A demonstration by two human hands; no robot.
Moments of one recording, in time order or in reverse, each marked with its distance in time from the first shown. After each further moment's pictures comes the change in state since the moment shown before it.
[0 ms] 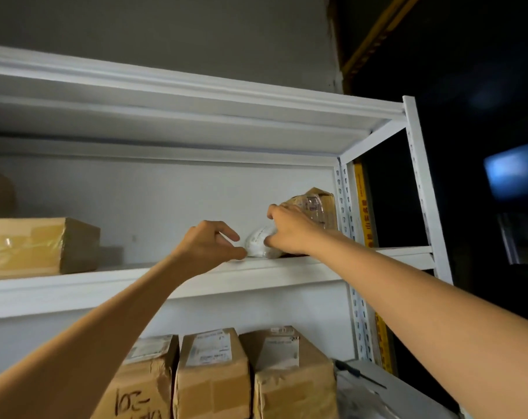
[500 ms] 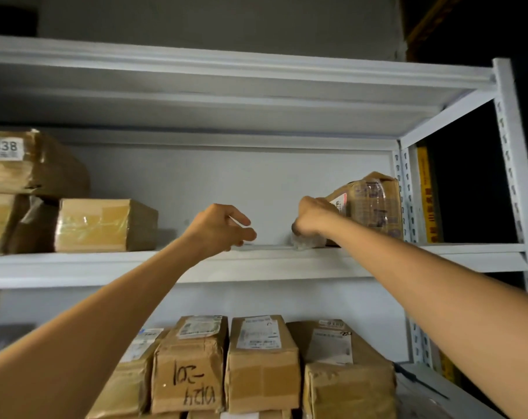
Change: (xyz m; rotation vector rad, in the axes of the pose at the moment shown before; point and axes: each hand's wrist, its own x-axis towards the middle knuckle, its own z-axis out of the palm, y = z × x) left_hand -0.009 -0.032 -0.042 -0.092 0.076 -0.107; right_hand 0.047 -0.037 0.030 -0.050 -0.105 0.233
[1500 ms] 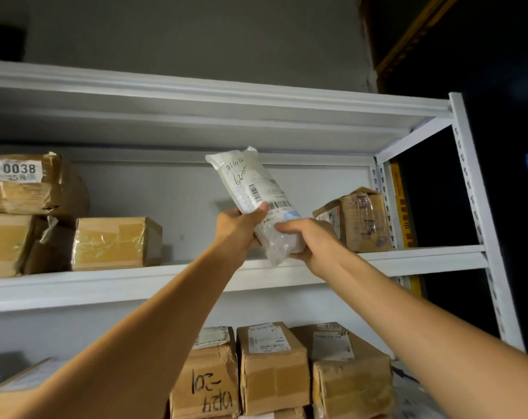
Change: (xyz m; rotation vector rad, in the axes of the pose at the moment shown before) left_hand 0.000 0.024 0.010 -0.857 0.108 -0.150; right_hand -0.068 -0.034 0.006 1.549 0.027 0.248
